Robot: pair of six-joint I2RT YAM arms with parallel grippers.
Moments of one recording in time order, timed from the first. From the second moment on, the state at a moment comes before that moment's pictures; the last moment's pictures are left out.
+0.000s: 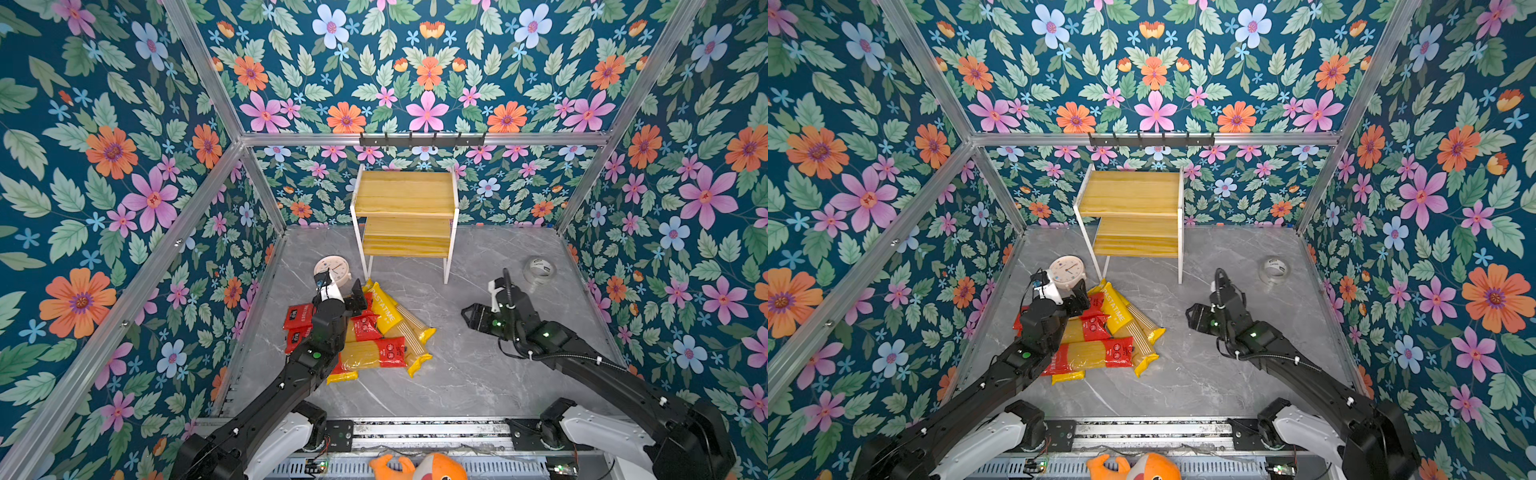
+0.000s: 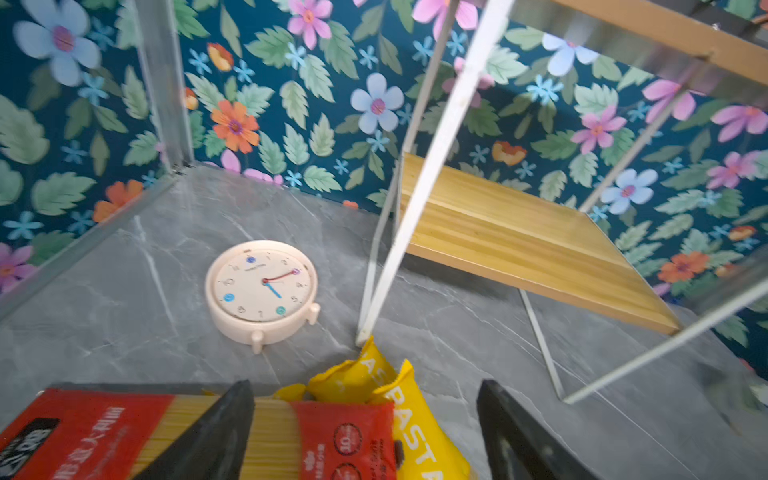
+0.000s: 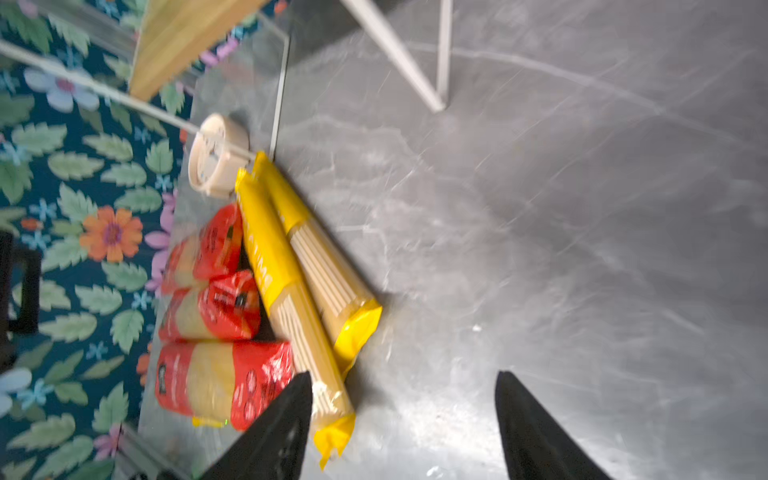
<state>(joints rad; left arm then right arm) -0.49 0.94 0.50 0.20 -0.38 -0.41 0.68 1.12 0.74 -0.37 -0.02 0.79</state>
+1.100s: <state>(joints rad) -0.42 0.92 0.59 -0.34 -0.40 -0.76 1.06 1.96 1.48 -0.59 -0.18 0.15</state>
